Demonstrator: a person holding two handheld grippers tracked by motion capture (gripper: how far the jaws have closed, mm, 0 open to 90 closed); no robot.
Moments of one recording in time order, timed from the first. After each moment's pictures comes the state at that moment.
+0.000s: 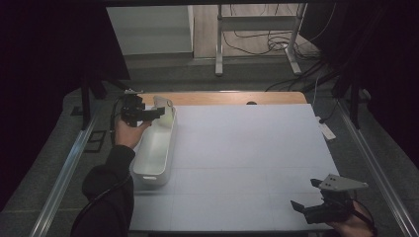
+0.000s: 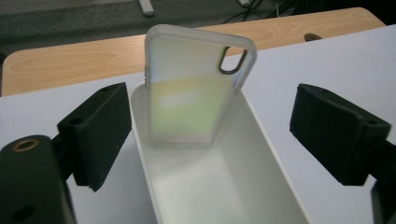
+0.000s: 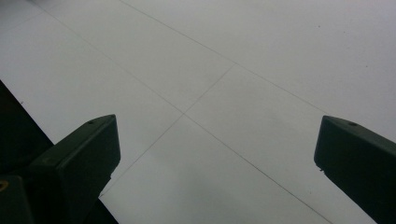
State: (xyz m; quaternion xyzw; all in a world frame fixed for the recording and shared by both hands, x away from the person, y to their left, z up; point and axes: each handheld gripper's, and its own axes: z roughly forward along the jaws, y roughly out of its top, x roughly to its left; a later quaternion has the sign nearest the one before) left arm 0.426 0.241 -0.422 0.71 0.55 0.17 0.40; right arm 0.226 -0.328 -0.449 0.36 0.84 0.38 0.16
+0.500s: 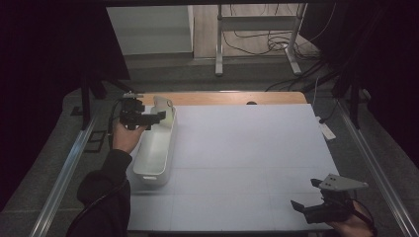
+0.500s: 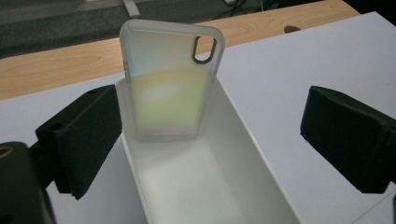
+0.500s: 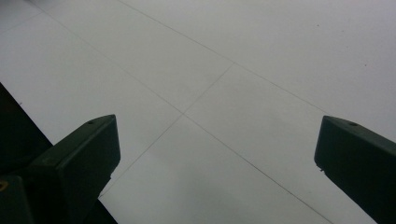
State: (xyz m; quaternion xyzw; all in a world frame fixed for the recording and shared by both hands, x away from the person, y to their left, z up) left arm 0.410 0.239 -0.419 0.73 0.52 0.17 0.41; right arm 0.227 -0.328 -0.449 0.36 0.84 0.38 0.16
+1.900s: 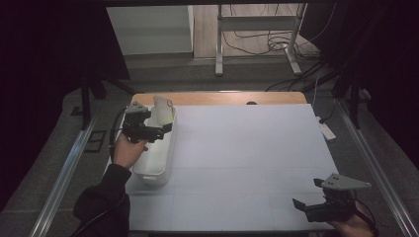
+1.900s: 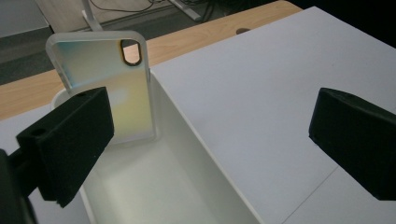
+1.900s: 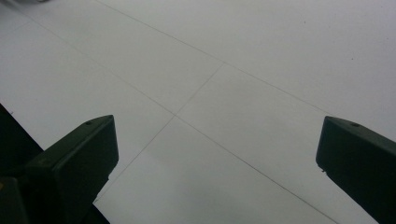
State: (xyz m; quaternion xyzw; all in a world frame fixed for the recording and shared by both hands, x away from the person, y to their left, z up) left arm 0.369 0.219 -0.419 0.75 0.44 0.18 0.45; right arm 0.227 -0.332 -0.449 0.38 0.82 0.38 0.17
